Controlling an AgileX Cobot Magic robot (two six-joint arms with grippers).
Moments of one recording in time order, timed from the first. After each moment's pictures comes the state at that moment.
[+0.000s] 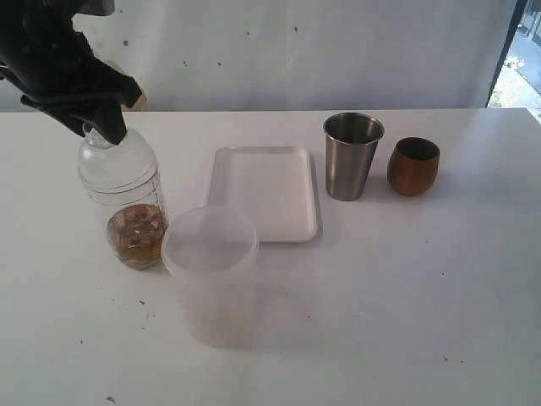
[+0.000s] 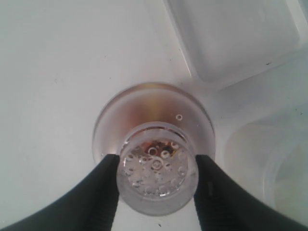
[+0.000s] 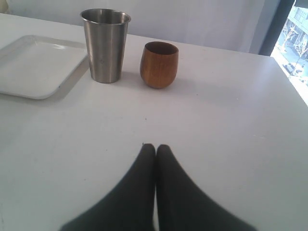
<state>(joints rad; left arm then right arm) -0.33 1.72 -1.63 -0.10 1.23 0.13 -0.01 0.01 0.00 0.05 0.33 -0.14</state>
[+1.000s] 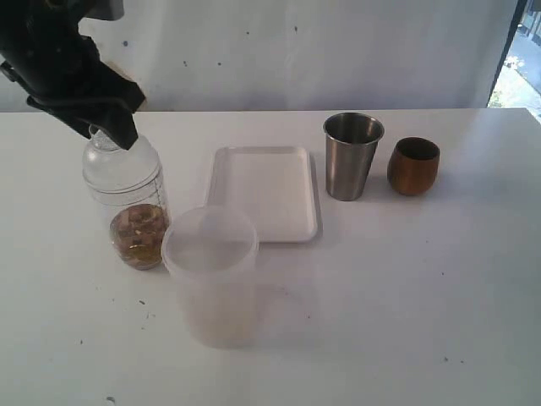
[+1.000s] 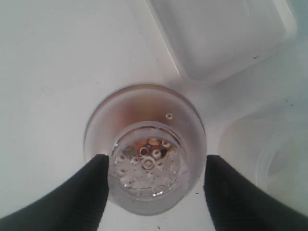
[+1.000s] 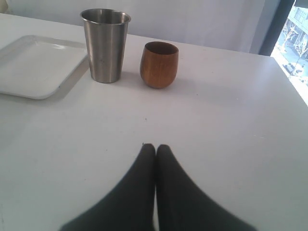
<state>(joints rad) -0.33 1.73 -1.63 -0.14 1.22 0.21 -0.01 0.01 0.00 0.05 0.33 -0.14</state>
